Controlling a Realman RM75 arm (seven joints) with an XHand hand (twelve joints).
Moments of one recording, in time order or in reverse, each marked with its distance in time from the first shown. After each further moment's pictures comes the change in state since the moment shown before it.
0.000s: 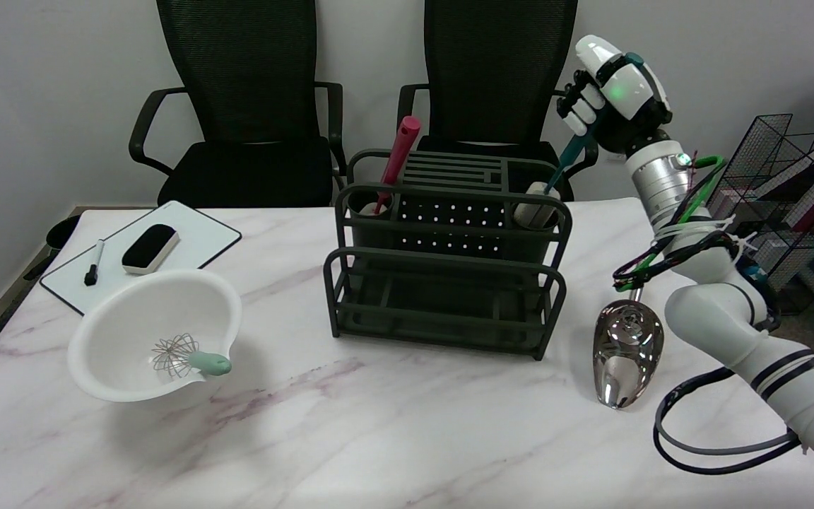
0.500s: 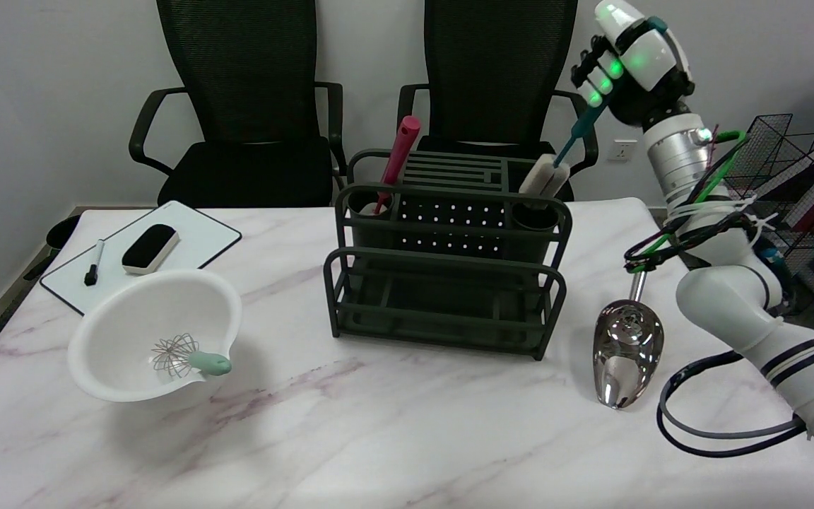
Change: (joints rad) arm 0.016 0.019 0.044 0.050 -0.012 -0.010 0.007
